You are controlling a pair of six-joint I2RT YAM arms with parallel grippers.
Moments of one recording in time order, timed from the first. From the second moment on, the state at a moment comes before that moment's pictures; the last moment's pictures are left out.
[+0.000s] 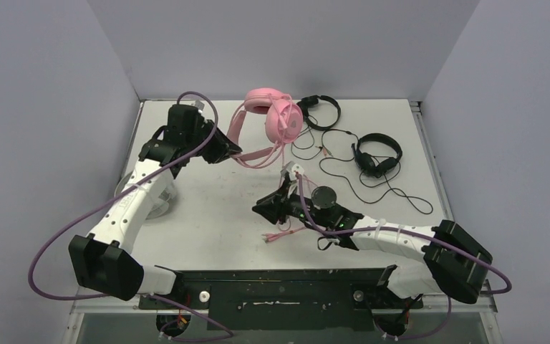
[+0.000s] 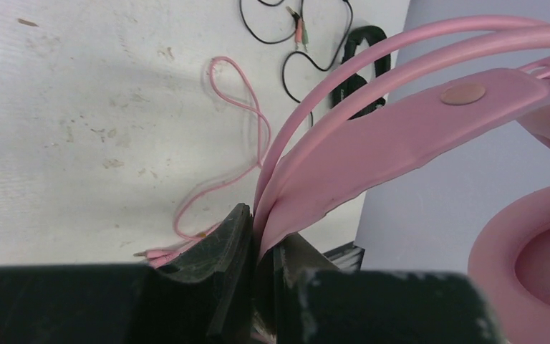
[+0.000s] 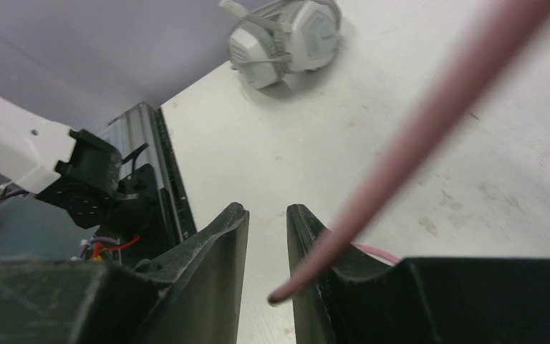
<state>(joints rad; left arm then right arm) -0.31 1.36 1.32 -0.62 0.27 -0.93 0.97 1.34 0.63 0.65 -0.25 0.36</state>
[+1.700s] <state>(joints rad) -0.65 1.36 1.44 -0.93 -0.08 -0.07 0.37 1.28 0.84 0.20 -0.76 0.34</state>
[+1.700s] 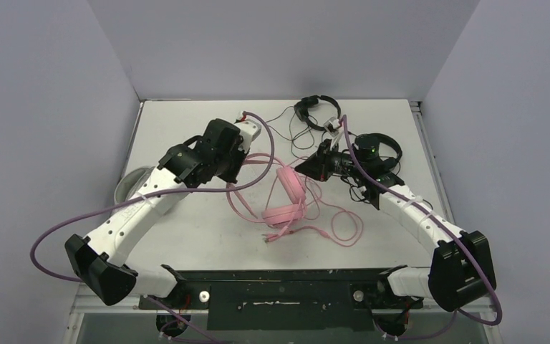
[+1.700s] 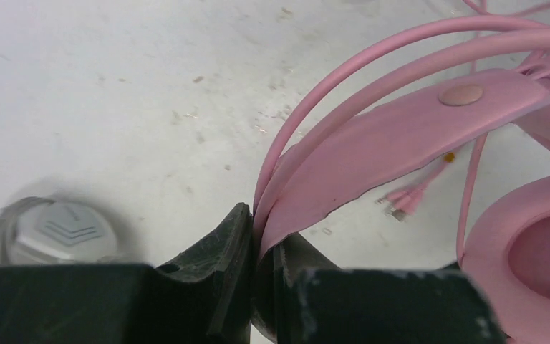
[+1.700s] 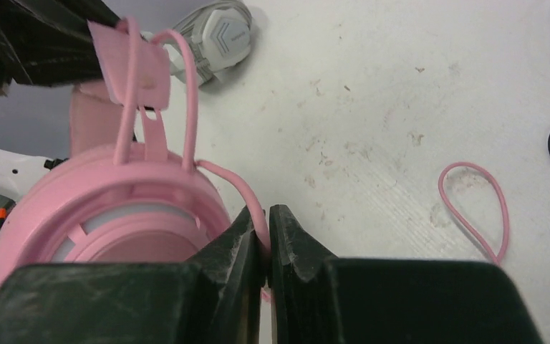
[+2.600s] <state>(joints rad) -0.95 1.30 1.18 -0.33 -0.93 0.47 0.45 1.37 0.93 0.30 -1.02 0.81</state>
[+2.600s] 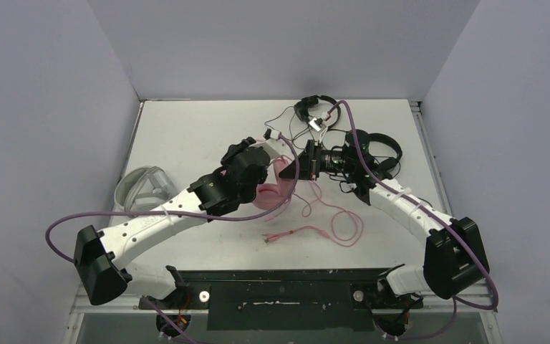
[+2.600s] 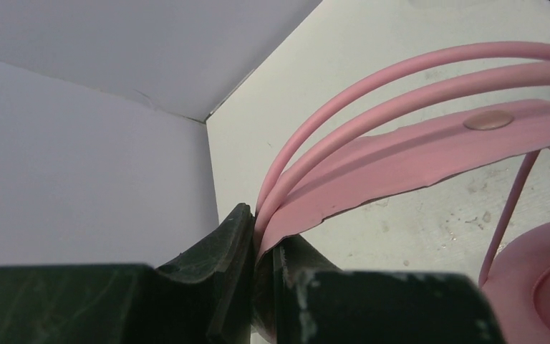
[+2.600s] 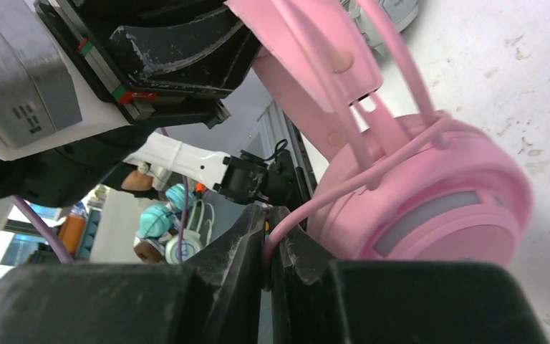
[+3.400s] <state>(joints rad) -0.93 1.36 1.31 -0.42 -1.19 -0.12 0.55 1.36 0.83 0.45 -0.77 0.91</state>
